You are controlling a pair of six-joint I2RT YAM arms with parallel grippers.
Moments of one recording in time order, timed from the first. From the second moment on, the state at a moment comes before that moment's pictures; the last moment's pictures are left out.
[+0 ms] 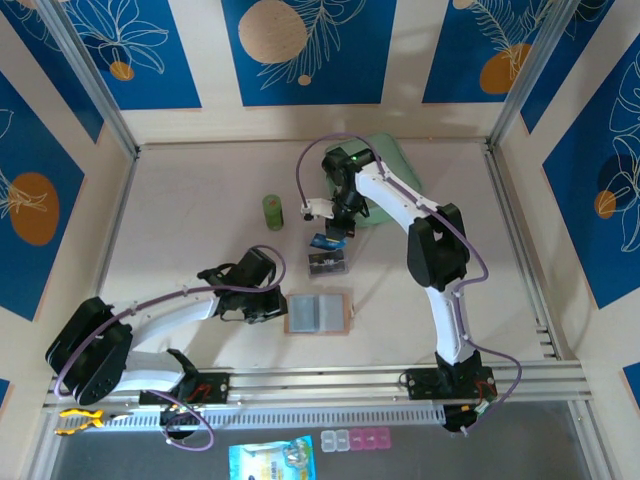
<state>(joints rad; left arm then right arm) -0.73 1.29 0.63 -0.47 0.29 -0.94 0.53 2.18 1.95 -1.31 -0.34 -0.97</state>
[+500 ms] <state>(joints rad) -0.73 1.29 0.63 -0.47 0.29 -0.94 0.53 2.24 1.96 -1.35 -0.39 -0.98</state>
